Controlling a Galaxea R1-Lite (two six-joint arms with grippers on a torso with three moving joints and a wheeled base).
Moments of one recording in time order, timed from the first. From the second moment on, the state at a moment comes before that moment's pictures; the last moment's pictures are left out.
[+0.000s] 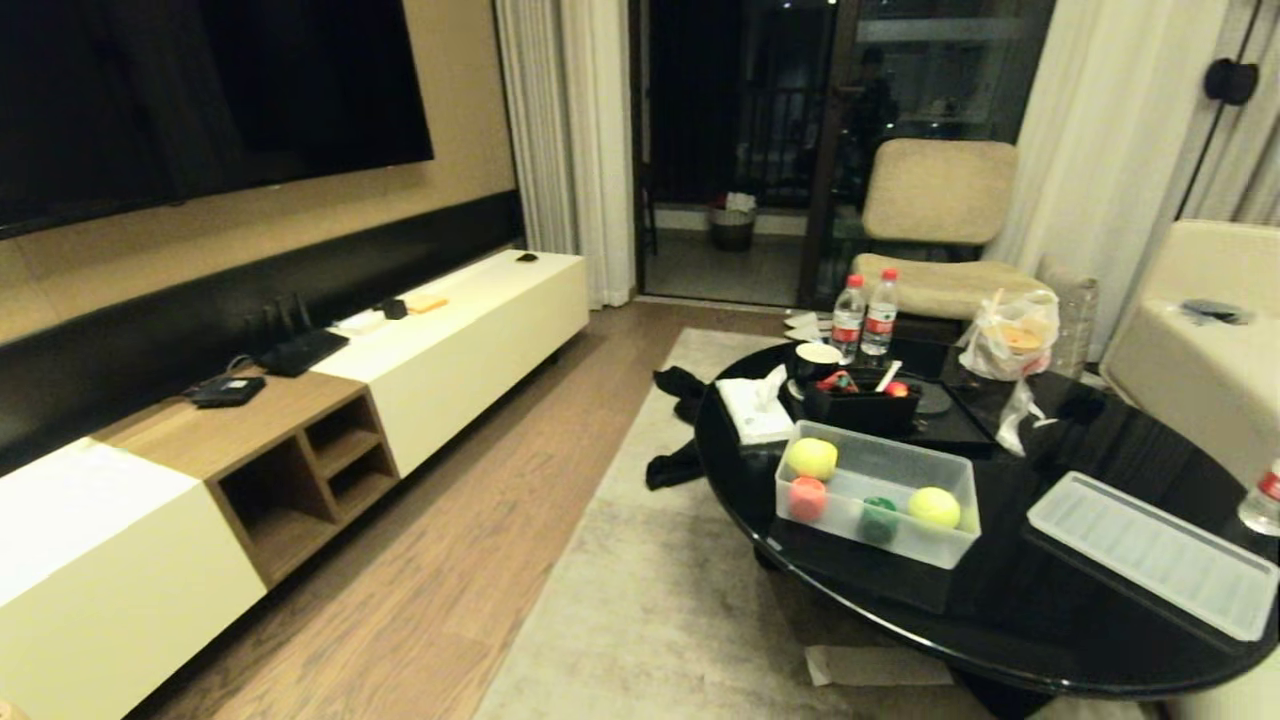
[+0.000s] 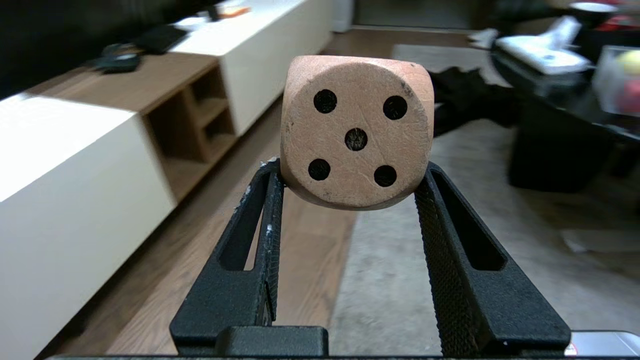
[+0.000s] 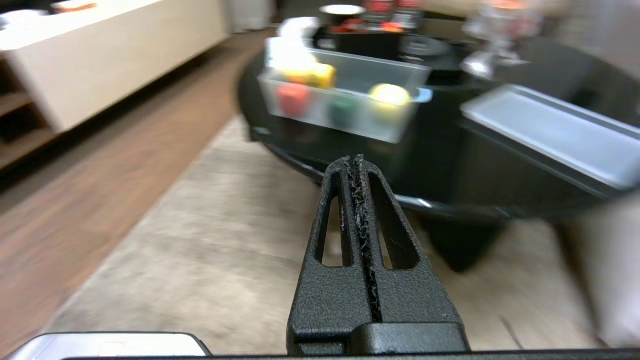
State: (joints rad) left arm -0.01 0.00 0.00 0.00 0.00 0.00; right arm 0.00 0.00 0.00 0.00 -0.01 0.02
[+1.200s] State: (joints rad) left arm 0.00 0.00 0.00 0.00 -0.01 0.00; right arm 0.00 0.00 0.00 0.00 -0.01 0.02
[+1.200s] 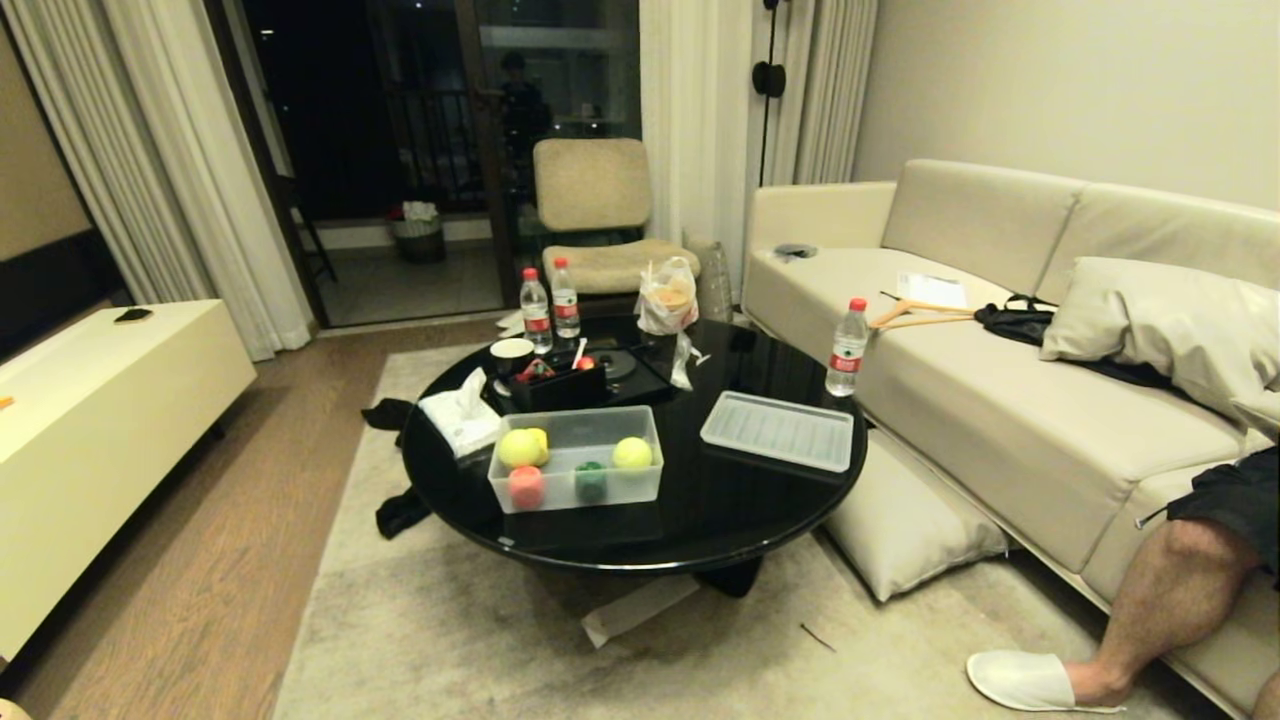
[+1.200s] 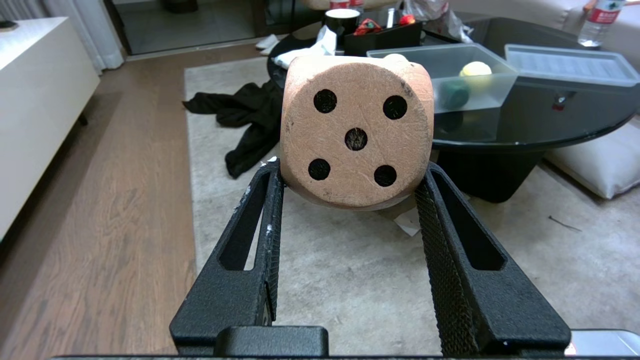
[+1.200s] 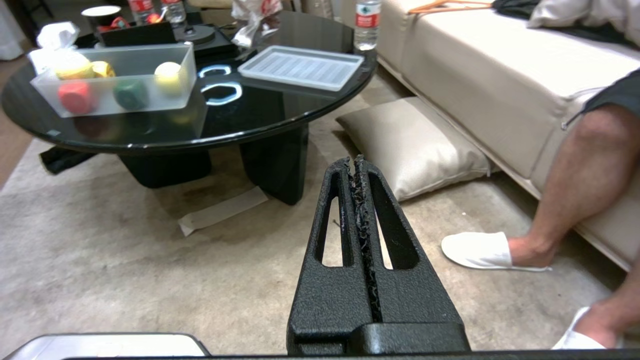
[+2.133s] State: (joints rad) left arm 0.00 0.00 0.00 0.00 -0.01 0.00; right arm 0.00 0.00 0.00 0.00 -0.01 0.02
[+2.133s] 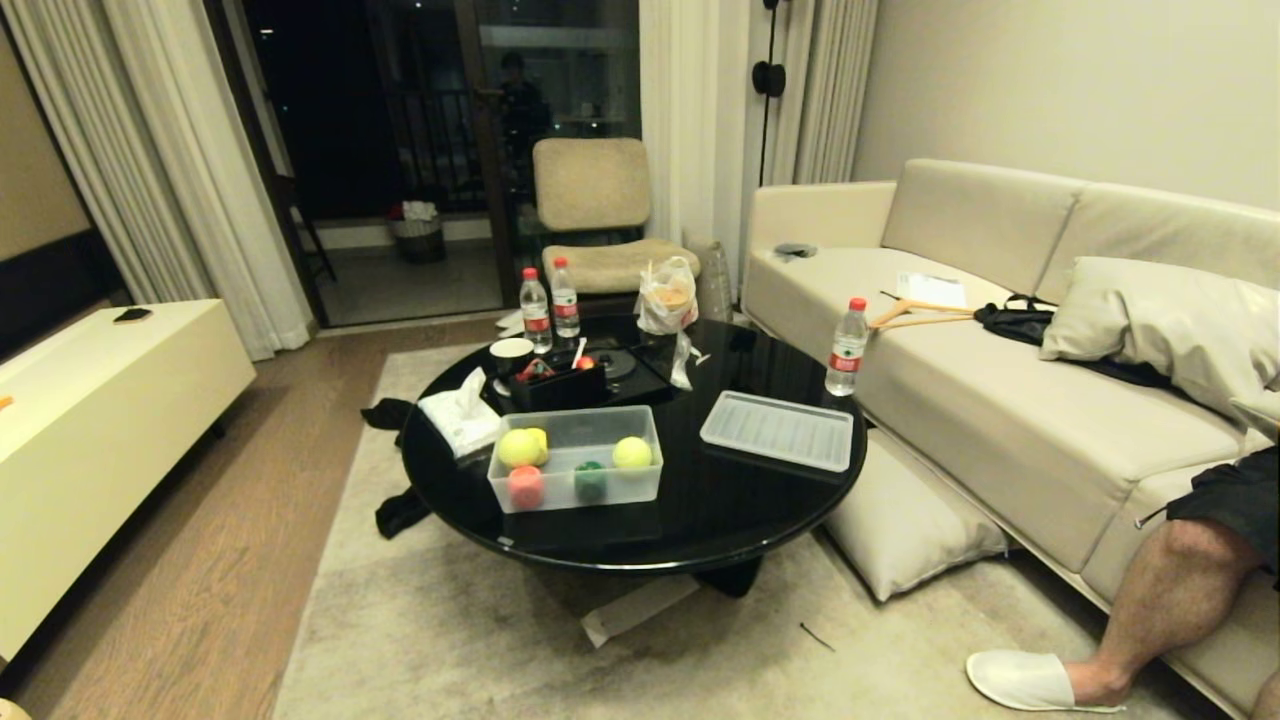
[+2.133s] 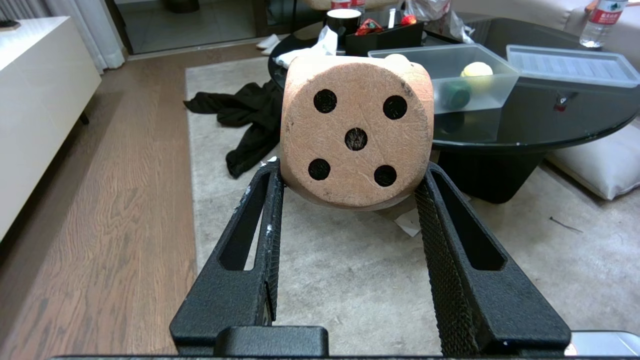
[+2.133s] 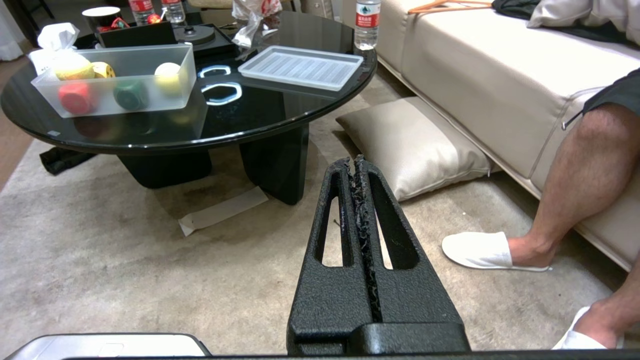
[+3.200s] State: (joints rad) left arm 0.00 0.00 0.00 0.00 0.00 0.00; right arm 0.00 0.00 0.00 0.00 -0.01 0.02
